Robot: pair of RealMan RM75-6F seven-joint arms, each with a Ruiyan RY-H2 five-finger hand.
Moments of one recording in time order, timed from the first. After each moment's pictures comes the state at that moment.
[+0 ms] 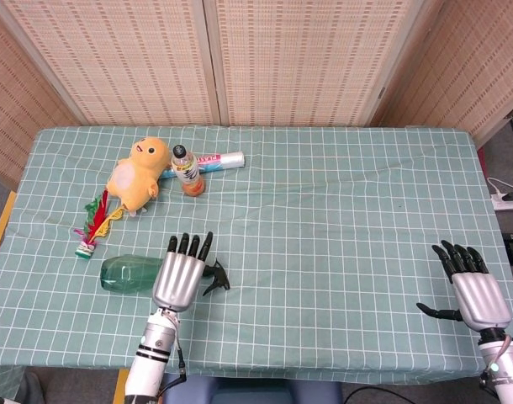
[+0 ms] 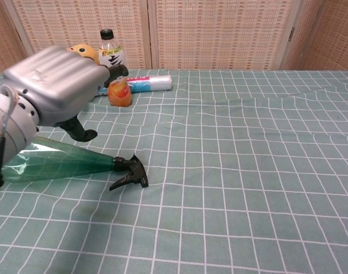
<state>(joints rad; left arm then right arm) -0.48 -1.79 -0.26 -1.93 1.17 1.38 1.61 0.13 -1.04 0.02 -1.72 -1.38 1.29 -0.20</state>
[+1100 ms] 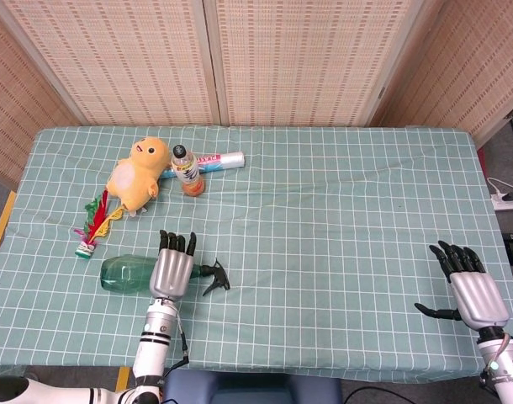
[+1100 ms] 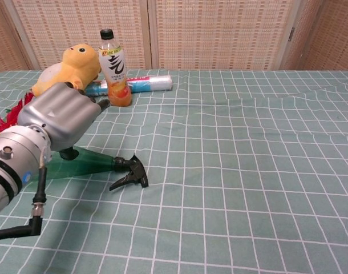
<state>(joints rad) -0.61 -1.85 -0.19 -1.66 0.98 1.48 1.60 0.15 -1.03 0.02 -1.73 -1.37 1.26 -0.16</state>
